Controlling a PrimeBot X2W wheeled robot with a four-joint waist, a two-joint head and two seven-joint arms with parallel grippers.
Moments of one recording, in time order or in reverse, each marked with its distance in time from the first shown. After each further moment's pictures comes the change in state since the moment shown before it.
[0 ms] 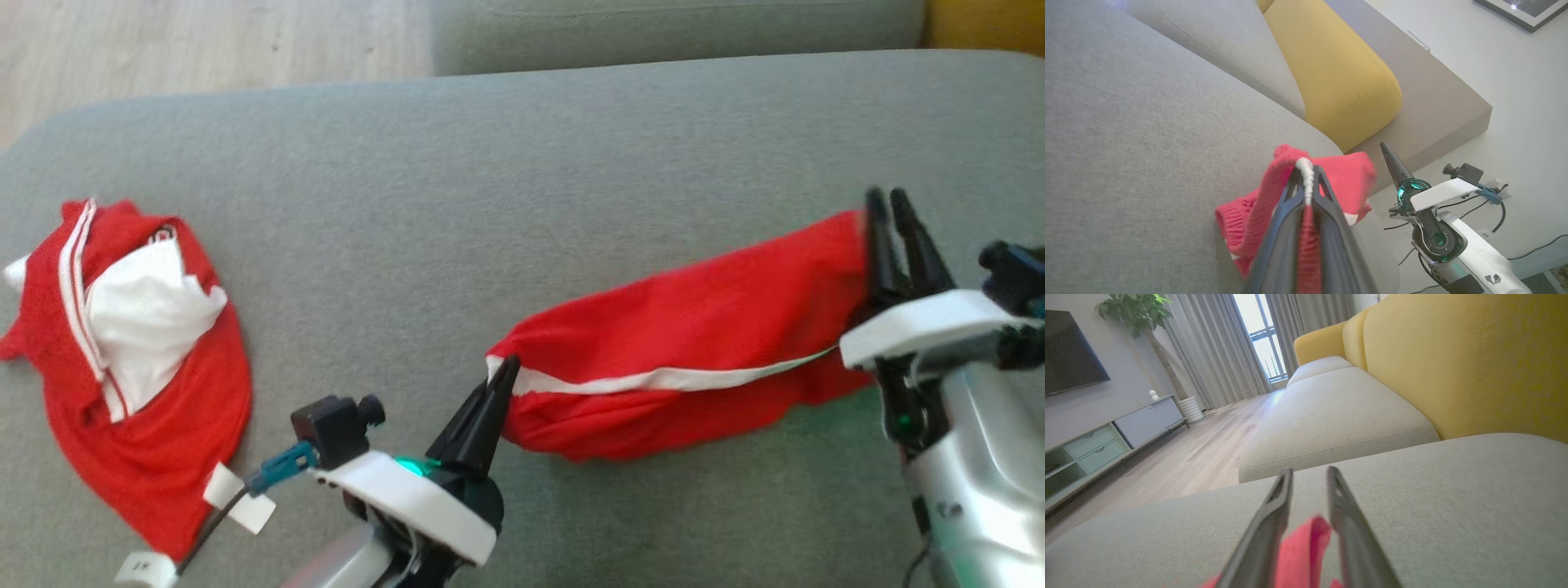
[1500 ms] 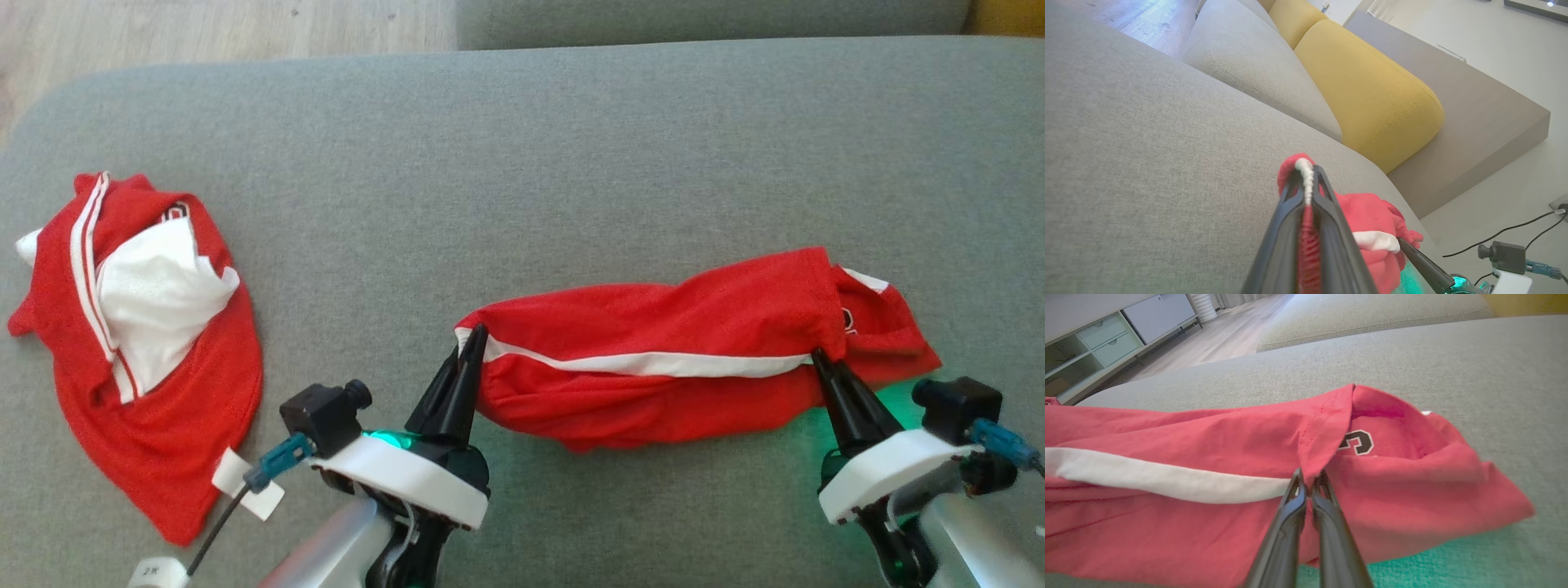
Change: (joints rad) left arm -0.050 -0.107 0.091 0.250 0.188 -0.060 -0.114; right arm 0.215 -0.117 0.246 0.011 0.059 0.000 -0.030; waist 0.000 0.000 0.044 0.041
